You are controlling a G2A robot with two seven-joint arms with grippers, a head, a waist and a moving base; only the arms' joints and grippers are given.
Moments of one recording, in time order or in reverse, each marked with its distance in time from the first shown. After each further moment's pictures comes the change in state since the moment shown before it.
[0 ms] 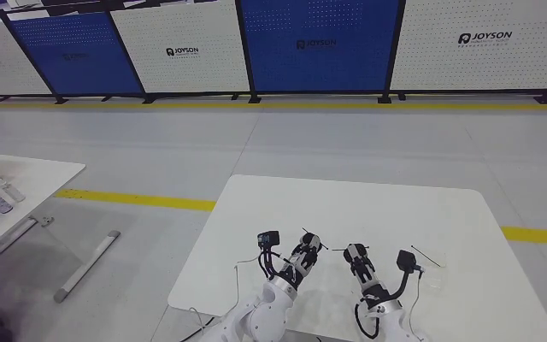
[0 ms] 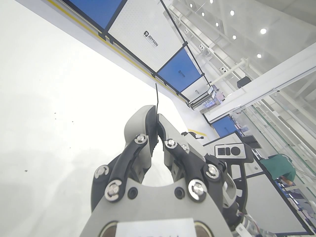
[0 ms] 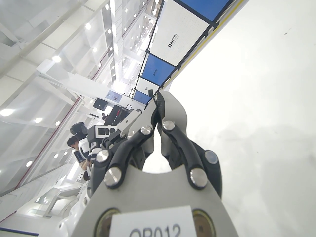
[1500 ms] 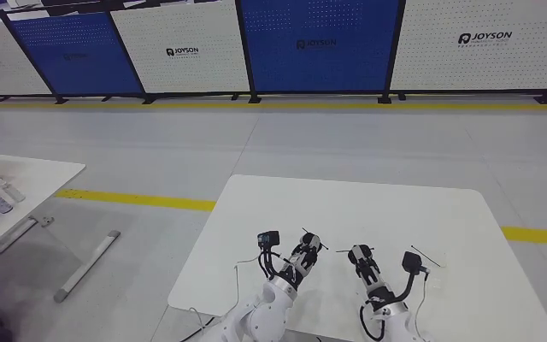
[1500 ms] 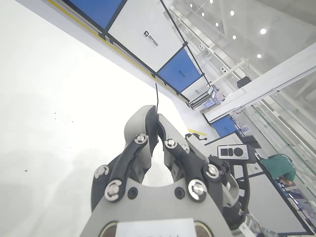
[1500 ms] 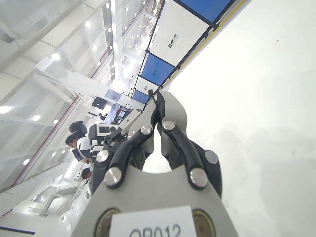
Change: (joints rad) left arm 0.000 0.000 0.000 0.000 0.000 0.000 0.000; right arm -0.004 0.041 -0.004 -0.013 0.017 -0.005 -0.016
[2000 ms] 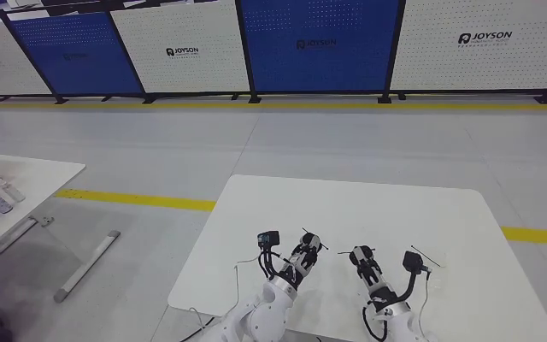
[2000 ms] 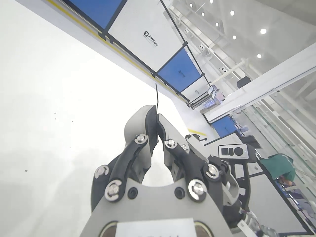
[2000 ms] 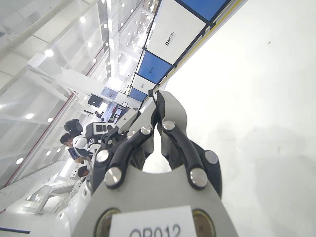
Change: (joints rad) left arm 0.000 0.000 0.000 0.000 0.000 0.000 0.000; right arm -0.011 0.018 0.015 -0.027 -0.018 0.019 0.037
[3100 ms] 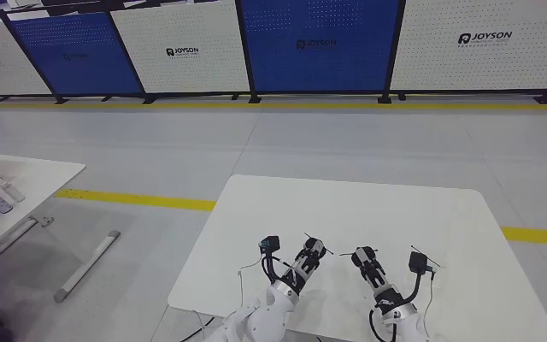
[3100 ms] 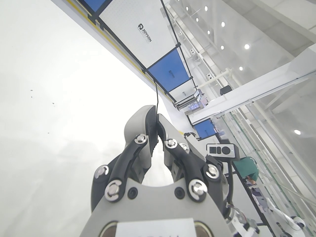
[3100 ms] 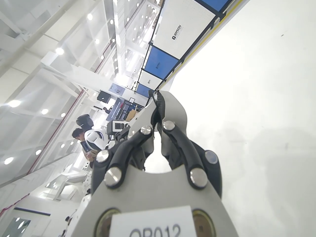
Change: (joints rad) left arm 0.002 -0.007 0.019 0.037 -0.152 -0.089 0.009; right arm -0.029 0.024 0.046 -0.032 0.062 -0.061 0.070
